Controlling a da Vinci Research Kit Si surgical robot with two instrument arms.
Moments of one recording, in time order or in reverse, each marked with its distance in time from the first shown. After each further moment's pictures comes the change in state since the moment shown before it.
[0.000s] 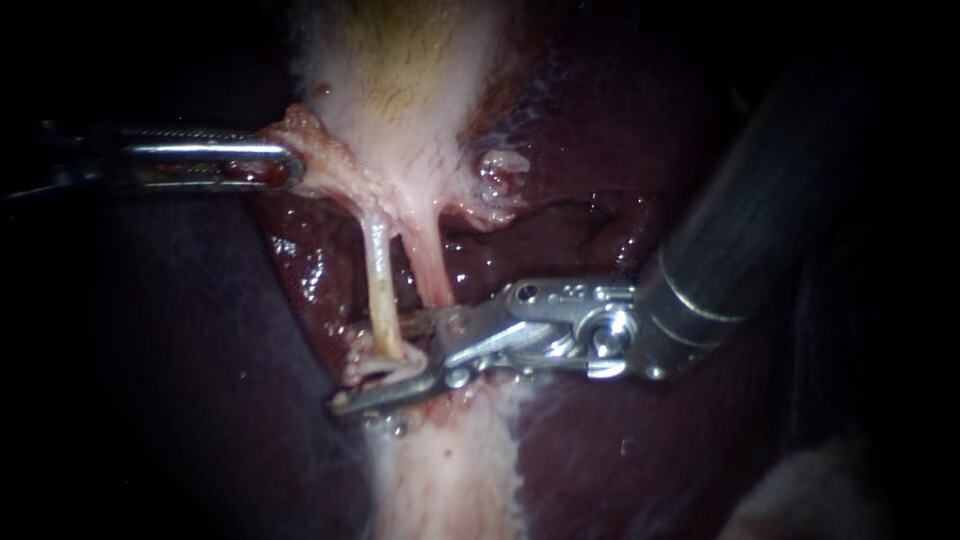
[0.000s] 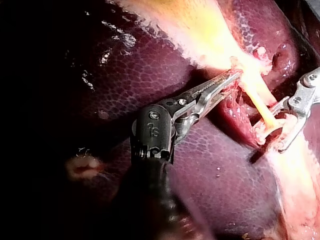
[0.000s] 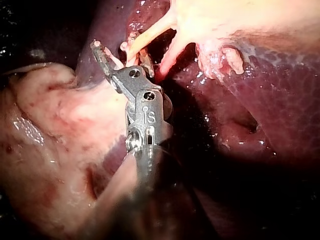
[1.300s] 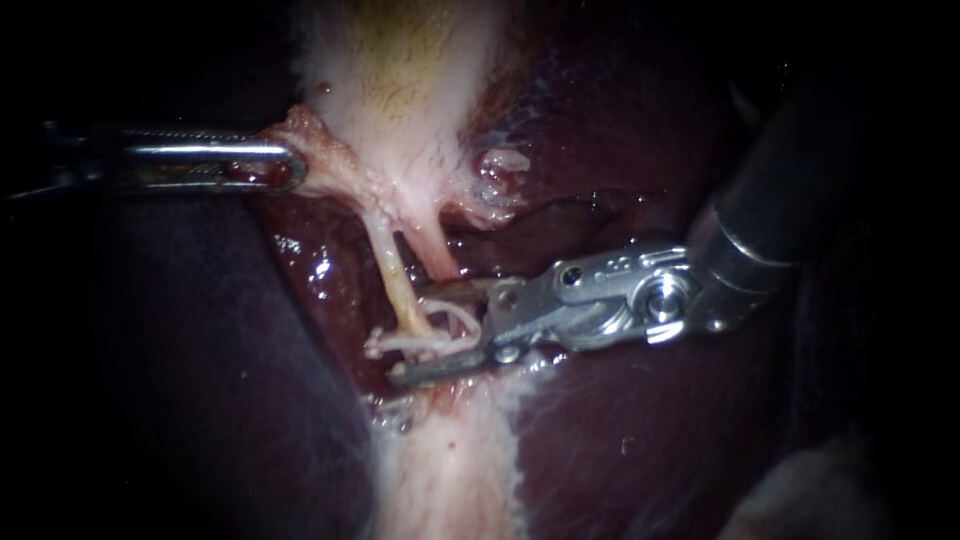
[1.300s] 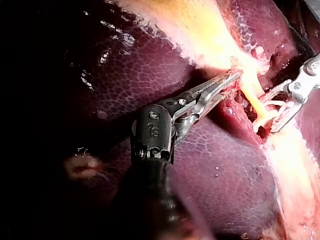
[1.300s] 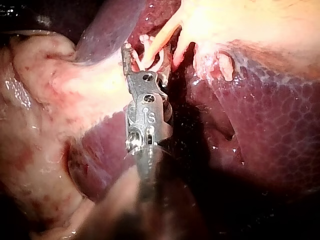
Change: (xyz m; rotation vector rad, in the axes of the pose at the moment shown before) right arm -0.001 0.002 -0.004 -0.214 -0.185 -0.104; left arm 0.000 0.000 0.000 0.000 0.000 0.000
